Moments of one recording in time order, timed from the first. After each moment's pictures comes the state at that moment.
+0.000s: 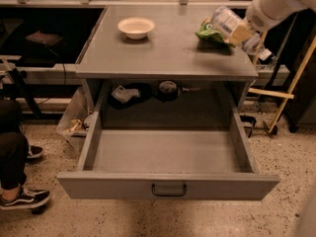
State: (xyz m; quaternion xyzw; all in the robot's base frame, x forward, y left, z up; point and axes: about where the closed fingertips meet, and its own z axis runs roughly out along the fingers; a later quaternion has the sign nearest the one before) arm 0.740 -0.261 0.952 -0.39 0.84 -0.12 0.37
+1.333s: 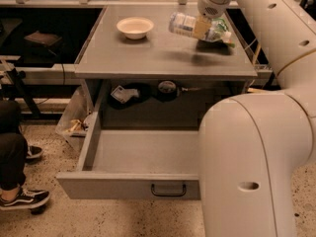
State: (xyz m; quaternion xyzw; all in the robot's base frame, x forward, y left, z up) arm 0.817 -0.151 0.934 -0.59 0.75 -0.14 0.28
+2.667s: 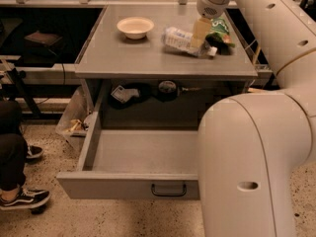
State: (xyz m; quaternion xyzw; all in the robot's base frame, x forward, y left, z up) arm 0.817 -0.151 0.934 -0.59 0.75 -0.14 0.28
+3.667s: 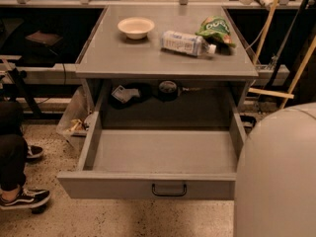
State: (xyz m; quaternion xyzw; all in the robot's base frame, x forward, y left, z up) arm 0.714 -0.243 1.111 -0.51 0.77 -0.21 0.33
